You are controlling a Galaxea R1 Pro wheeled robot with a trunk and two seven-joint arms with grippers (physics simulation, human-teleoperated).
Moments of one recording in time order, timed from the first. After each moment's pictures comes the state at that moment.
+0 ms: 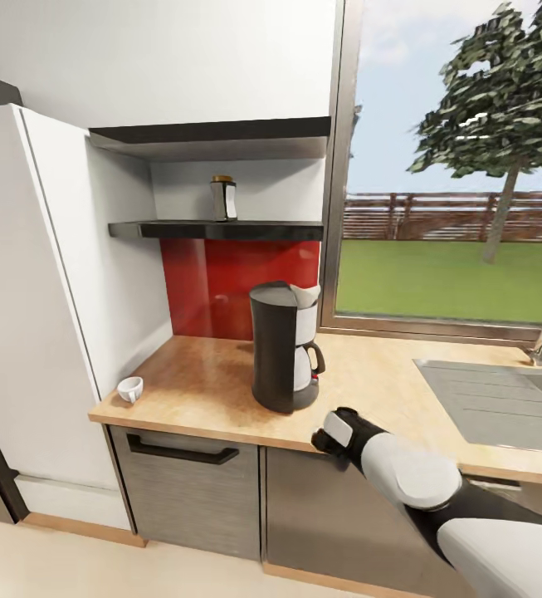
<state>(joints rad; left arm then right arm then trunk) 0.00 0.06 0.05 -0.06 0.00 -0.09 0.01 -1.05 0.17 -0.96 -0.02 0.51 0.44 -0.45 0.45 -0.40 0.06</state>
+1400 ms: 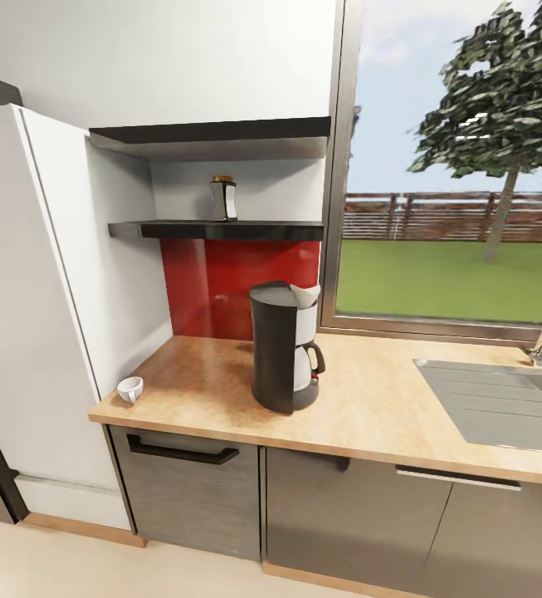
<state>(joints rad) 0.00 0.03 0.05 -0.08 -0.01 -0.10 0.01 -0.35 0.15 -0.96 -0.03 0.95 -0.16 -0.24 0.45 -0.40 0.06</state>
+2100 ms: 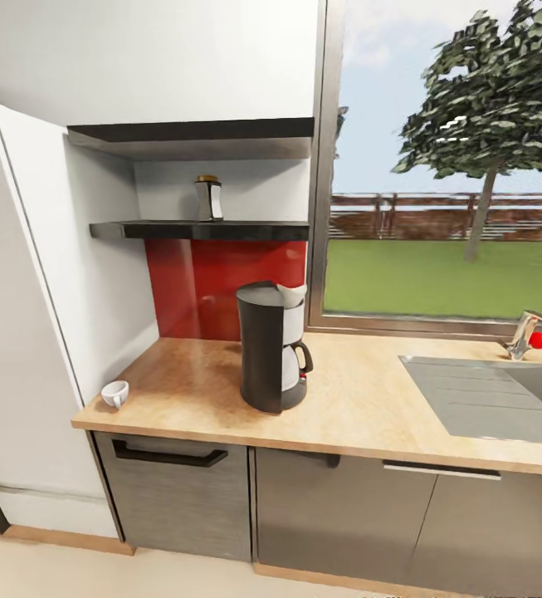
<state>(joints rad) 0.00 0.03 0.05 -0.08 -0.01 -0.10 0.01 -0.34 0.15 -0.96 -0.02 0.98 -0.10 -0.20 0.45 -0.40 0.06</state>
